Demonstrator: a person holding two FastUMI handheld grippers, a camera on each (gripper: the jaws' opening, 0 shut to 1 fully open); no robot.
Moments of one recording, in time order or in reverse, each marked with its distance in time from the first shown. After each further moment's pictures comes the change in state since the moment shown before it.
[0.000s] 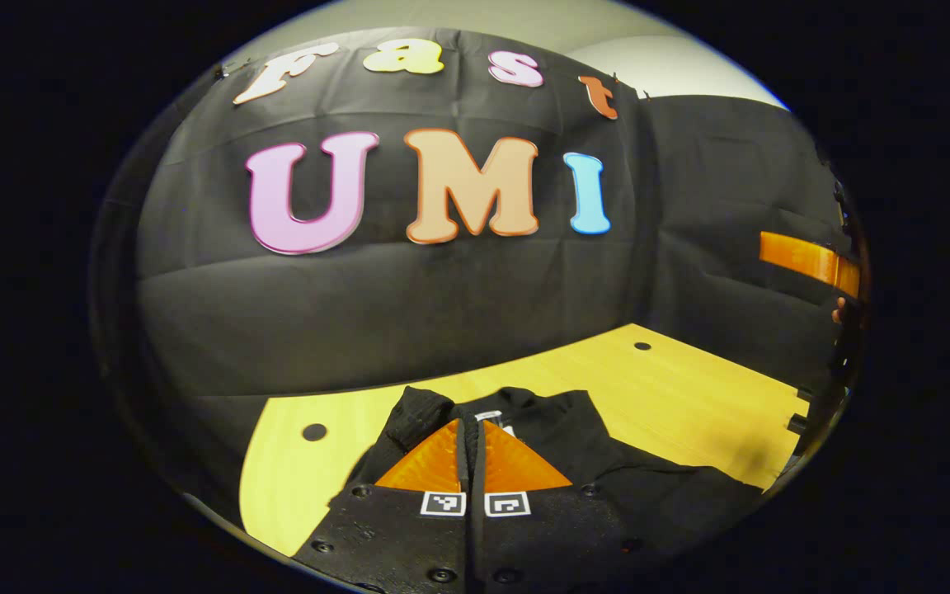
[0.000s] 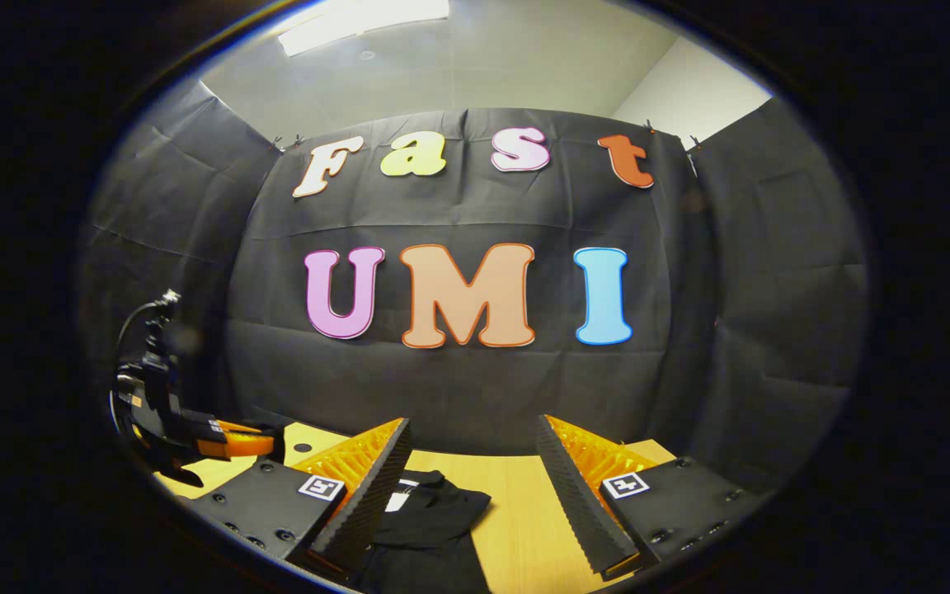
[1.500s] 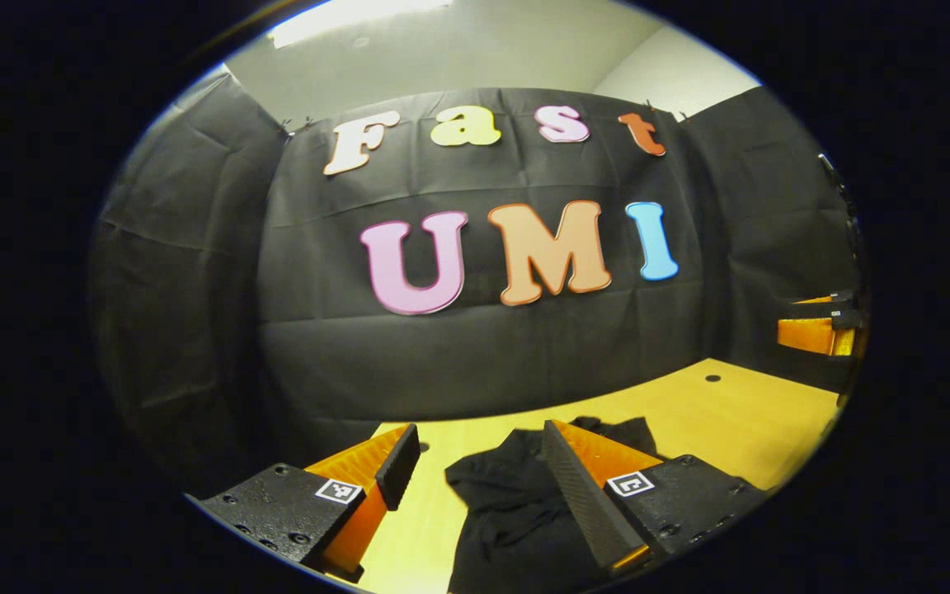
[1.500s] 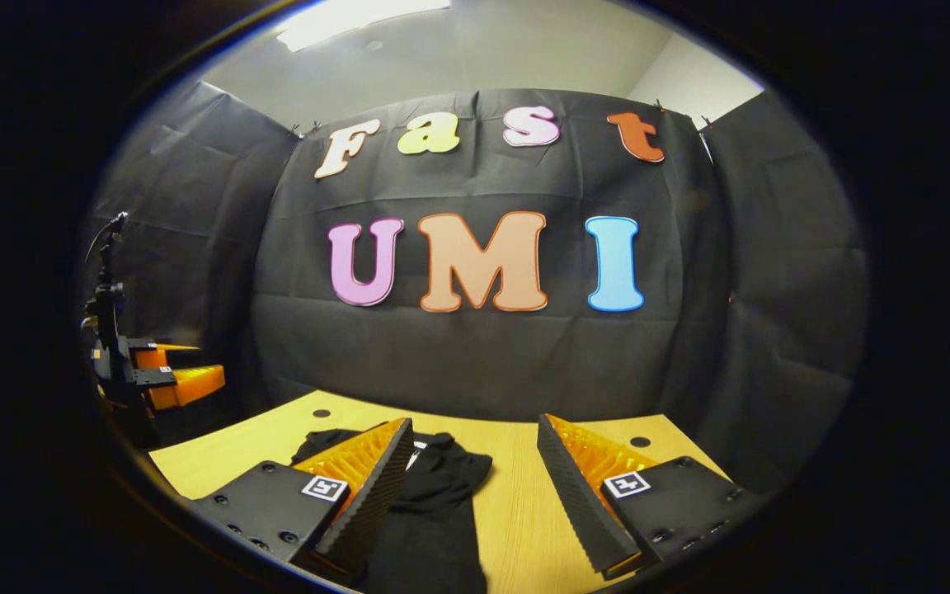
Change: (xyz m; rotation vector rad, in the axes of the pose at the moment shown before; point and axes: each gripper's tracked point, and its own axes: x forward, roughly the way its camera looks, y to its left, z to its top) left arm -0.176 0.036 0.017 0.055 -0.191 0.441; right arm -0.063 0.012 -0.072 -0.026 0.133 0.113
